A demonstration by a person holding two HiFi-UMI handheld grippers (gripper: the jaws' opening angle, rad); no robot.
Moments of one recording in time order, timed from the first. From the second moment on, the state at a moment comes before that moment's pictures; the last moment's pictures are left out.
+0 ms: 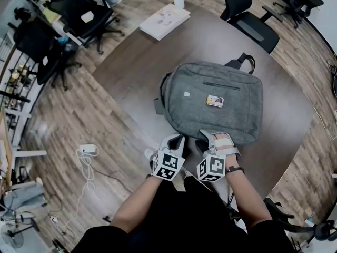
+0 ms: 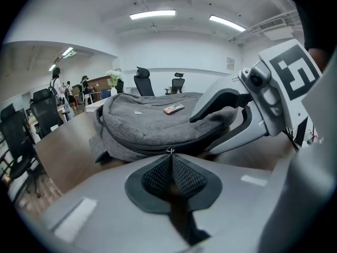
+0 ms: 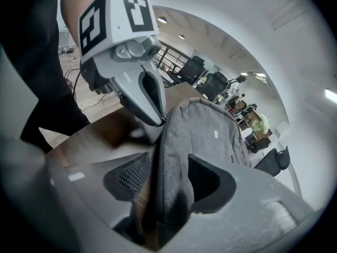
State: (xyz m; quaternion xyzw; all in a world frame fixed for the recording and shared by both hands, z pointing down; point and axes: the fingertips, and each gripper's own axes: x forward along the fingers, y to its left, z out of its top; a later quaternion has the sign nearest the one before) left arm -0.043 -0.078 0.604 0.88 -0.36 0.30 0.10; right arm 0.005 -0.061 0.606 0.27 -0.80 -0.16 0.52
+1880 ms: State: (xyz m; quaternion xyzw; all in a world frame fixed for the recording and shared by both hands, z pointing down) left arm -0.033 -0.055 0.568 0.89 -0.23 0.39 0.03; right arm -0.036 -0.027 0.558 0.35 -0.87 0.02 0.36
